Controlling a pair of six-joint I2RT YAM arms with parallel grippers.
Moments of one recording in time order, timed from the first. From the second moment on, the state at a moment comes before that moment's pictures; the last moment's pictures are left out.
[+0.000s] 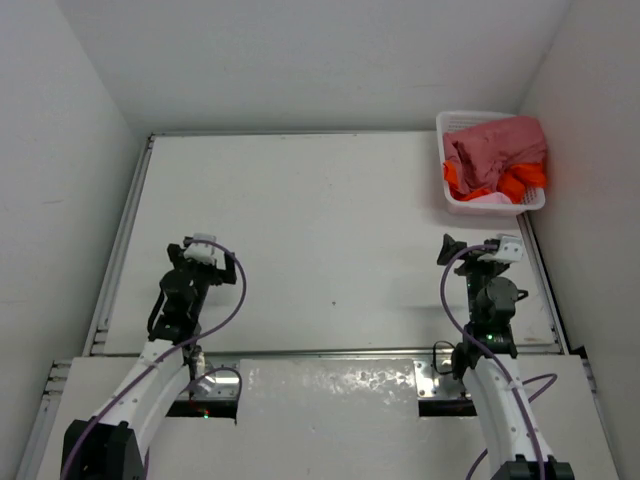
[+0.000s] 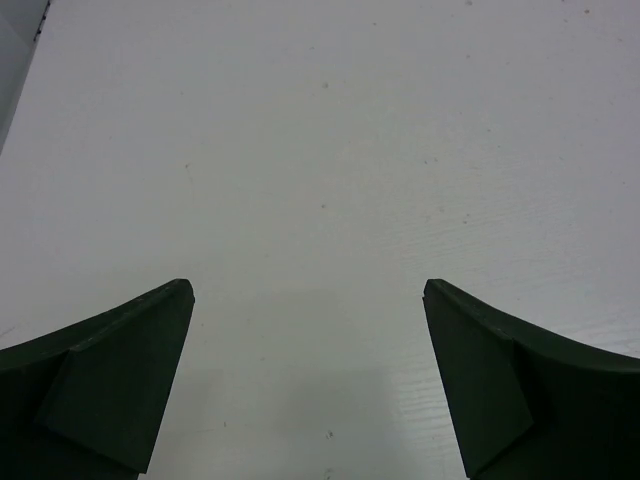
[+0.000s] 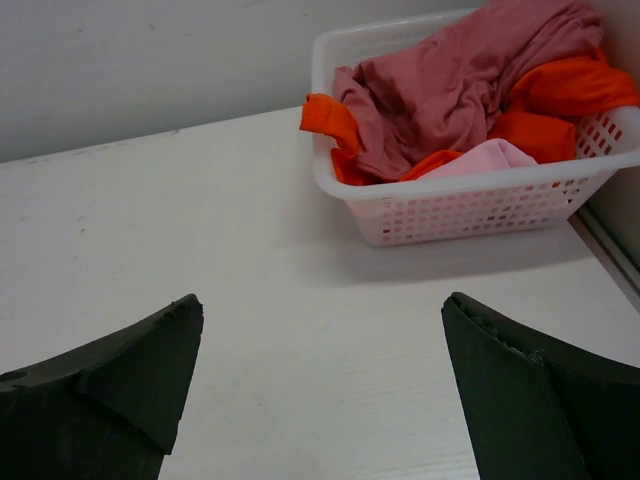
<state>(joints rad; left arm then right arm) -0.12 0.58 0.04 0.36 -0.03 0.10 -0.05 0.38 0.03 0.39 0.06 0.13</state>
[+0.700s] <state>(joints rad) -0.11 1.00 0.46 0.15 0.20 0.57 -0.10 2.06 2.05 -0.36 0.17 0.13</state>
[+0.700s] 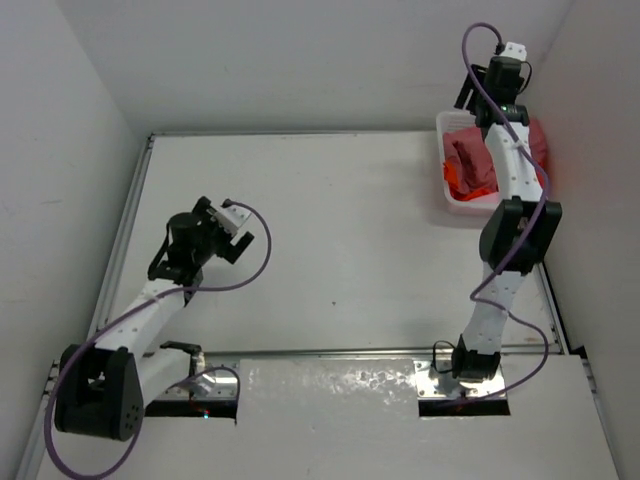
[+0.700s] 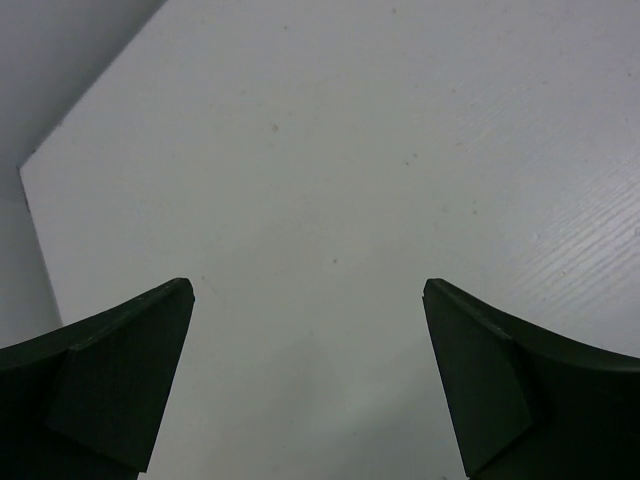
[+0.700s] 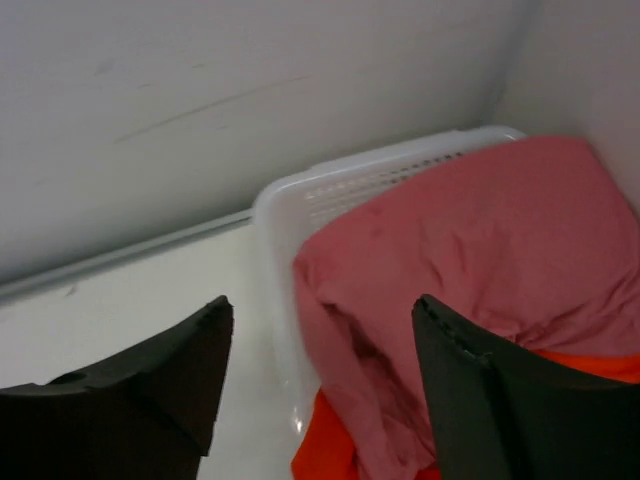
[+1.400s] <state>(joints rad) -0.11 1.28 0.55 0.07 0.20 0.59 -0.19 2.38 1.98 -0.29 0.33 0.12</state>
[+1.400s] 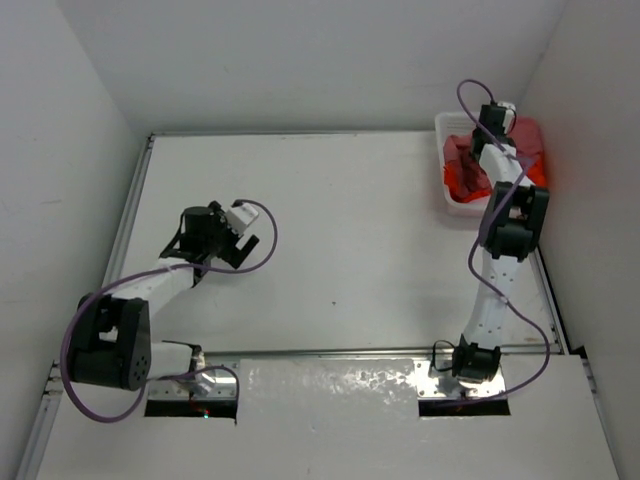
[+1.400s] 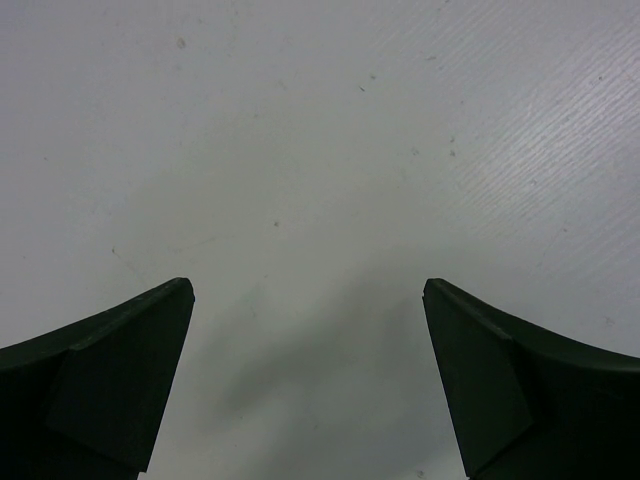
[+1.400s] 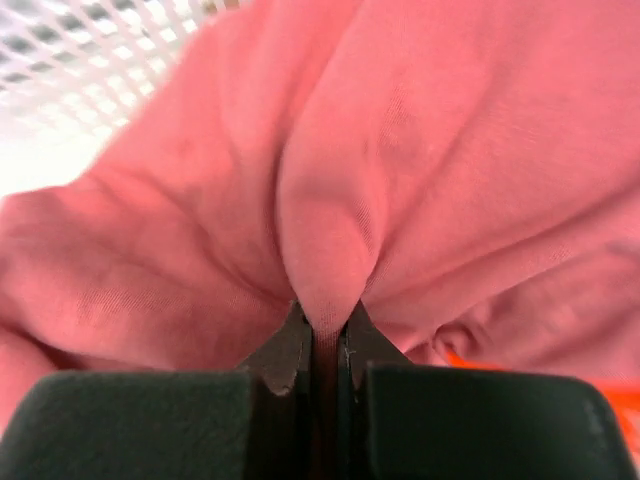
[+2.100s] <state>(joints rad) -0.11 1.05 0.46 0.07 0.26 0.55 -0.08 1.93 1.77 -0.20 0.57 -0.13</state>
